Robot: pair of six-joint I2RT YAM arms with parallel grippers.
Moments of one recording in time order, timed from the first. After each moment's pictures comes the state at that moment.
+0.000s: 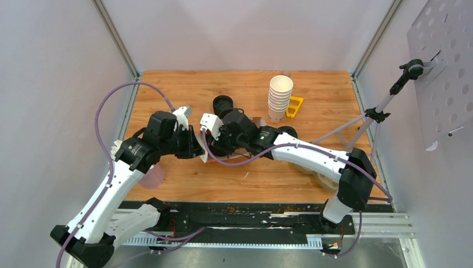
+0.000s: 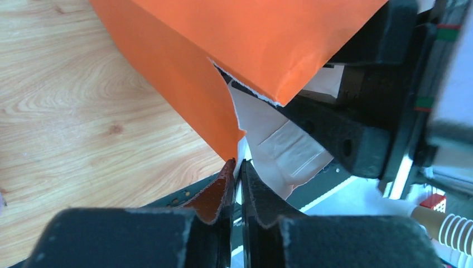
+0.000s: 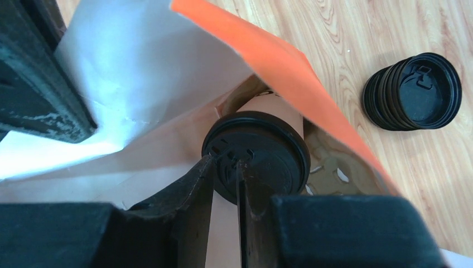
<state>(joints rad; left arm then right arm) -0.50 0.90 1.08 -0.92 0.24 -0.51 1.02 1.62 1.36 -0.35 -0.11 -0.24</state>
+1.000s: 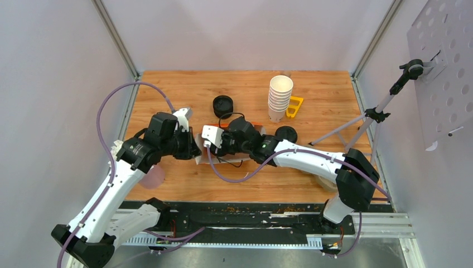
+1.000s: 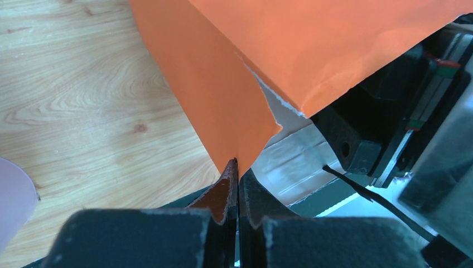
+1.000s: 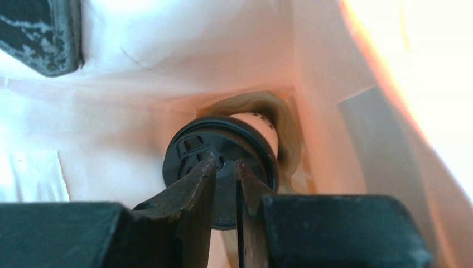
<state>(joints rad) -0.50 0.93 1.07 -0.94 0.19 -0.45 1.01 1.61 1.17 -0.07 -0.11 -0.53</state>
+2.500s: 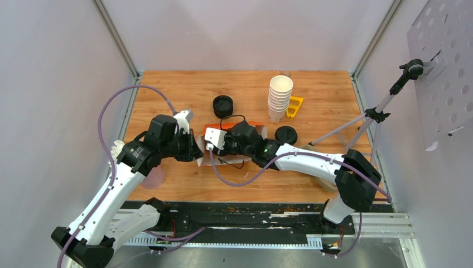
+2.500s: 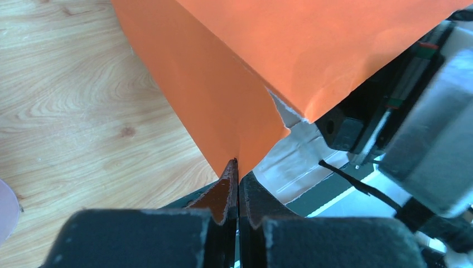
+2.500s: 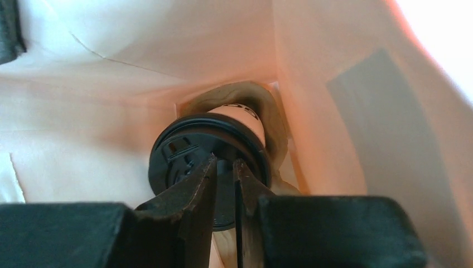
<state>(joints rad) -0.50 0.89 1.02 -0.89 0.24 -0.45 1.01 1.58 1.08 0.07 -0.04 -0.57</state>
